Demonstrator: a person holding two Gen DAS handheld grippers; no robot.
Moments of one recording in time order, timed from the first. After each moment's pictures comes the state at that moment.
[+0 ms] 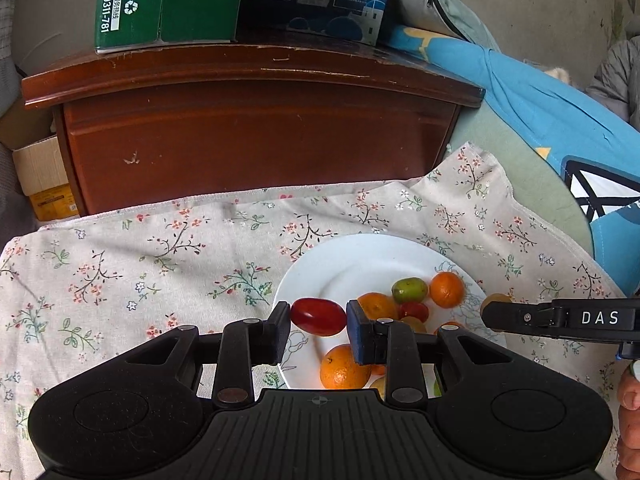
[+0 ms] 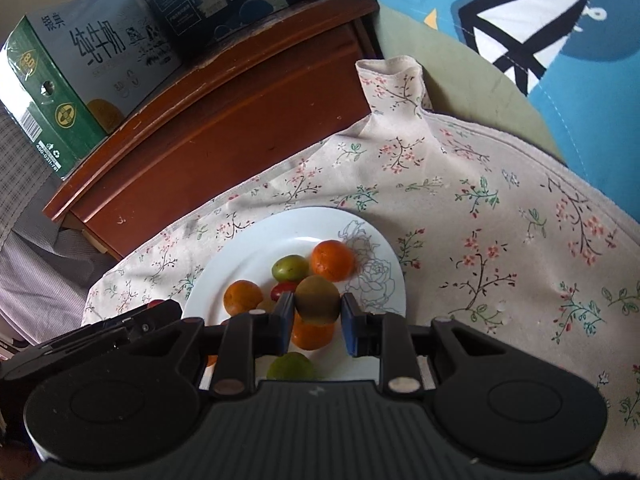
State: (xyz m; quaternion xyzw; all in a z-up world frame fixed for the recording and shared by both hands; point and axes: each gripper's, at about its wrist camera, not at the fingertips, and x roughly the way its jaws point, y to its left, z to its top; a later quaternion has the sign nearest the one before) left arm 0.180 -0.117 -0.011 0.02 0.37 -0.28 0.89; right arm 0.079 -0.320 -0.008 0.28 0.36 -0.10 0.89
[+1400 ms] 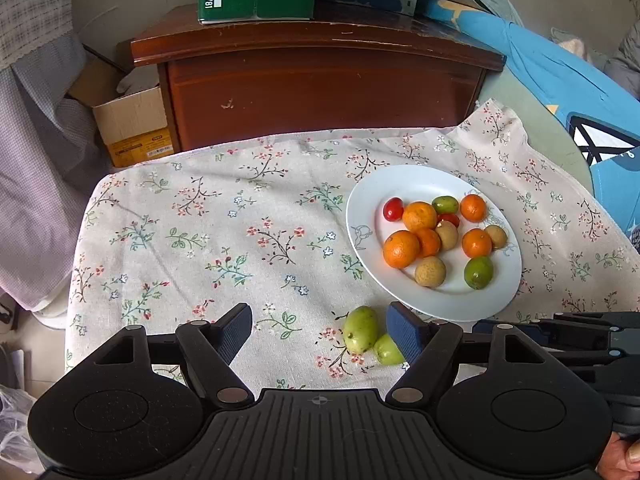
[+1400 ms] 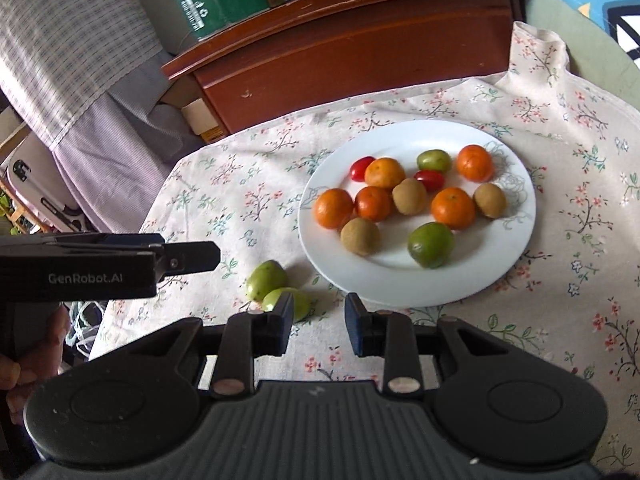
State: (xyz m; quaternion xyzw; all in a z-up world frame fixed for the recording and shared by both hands) left arm 0.118 -0.044 0.014 0.06 0.42 -0.22 0.88; right arm 0.038 -0.214 -0.011 0.17 0.41 0.06 0.90
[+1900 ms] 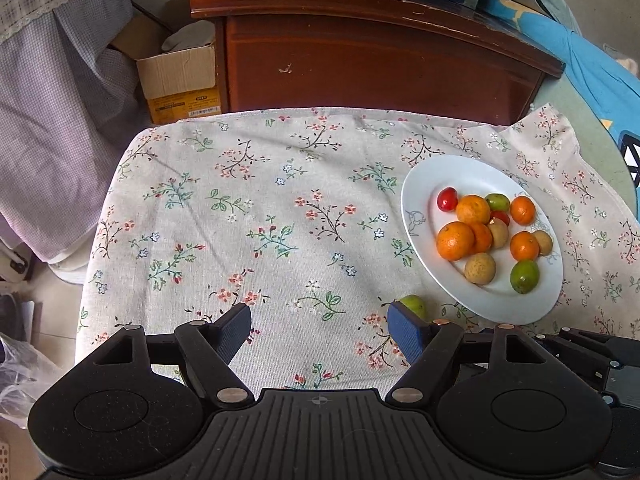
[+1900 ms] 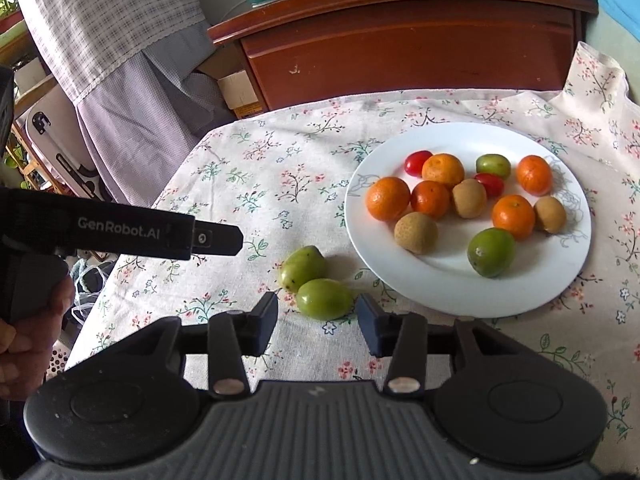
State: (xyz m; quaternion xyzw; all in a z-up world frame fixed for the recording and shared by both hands) left arm 0.135 -0.026 -0.004 0.03 0.46 -0.16 0.87; right arm 0.054 -0.184 -0.027 0.12 0.40 0.09 0.90
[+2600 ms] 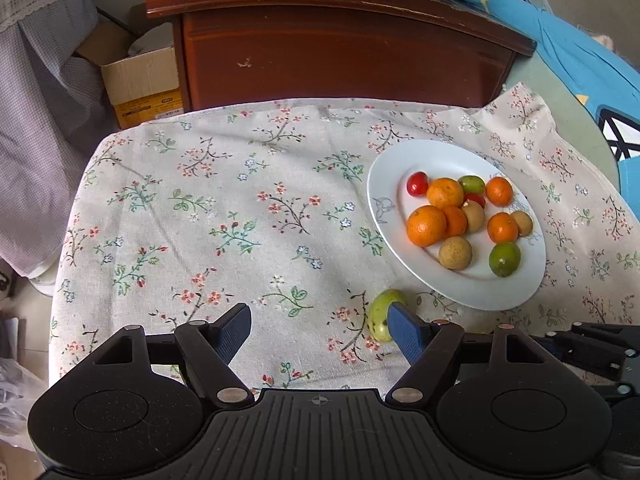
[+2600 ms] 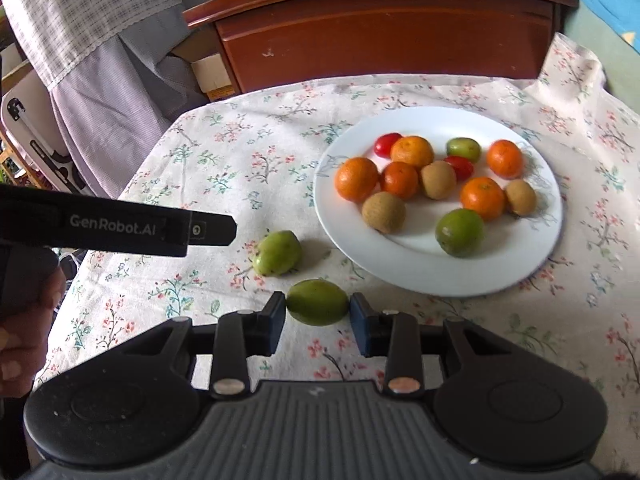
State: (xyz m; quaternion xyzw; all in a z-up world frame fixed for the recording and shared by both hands) left arm 0.130 -0.046 -0.015 0.05 0.46 -0.21 0.86; right arm 0.037 -0.196 -0.017 0.11 0.44 0.04 0.89
